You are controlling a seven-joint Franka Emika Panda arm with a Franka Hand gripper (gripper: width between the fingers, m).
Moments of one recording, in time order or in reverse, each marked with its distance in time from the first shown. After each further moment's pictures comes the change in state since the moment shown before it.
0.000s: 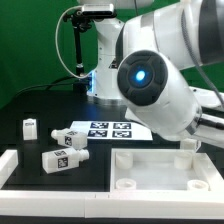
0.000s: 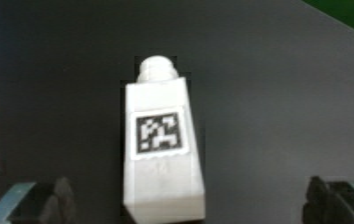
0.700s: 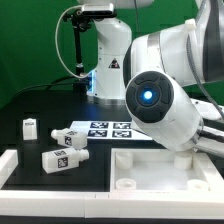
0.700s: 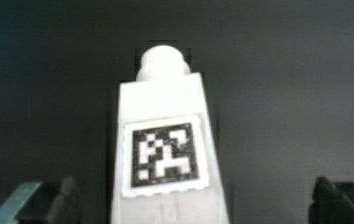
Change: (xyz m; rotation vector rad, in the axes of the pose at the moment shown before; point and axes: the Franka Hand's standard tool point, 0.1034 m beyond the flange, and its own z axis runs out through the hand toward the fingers) arm 0.006 0.001 0.035 -0.011 0.014 0.011
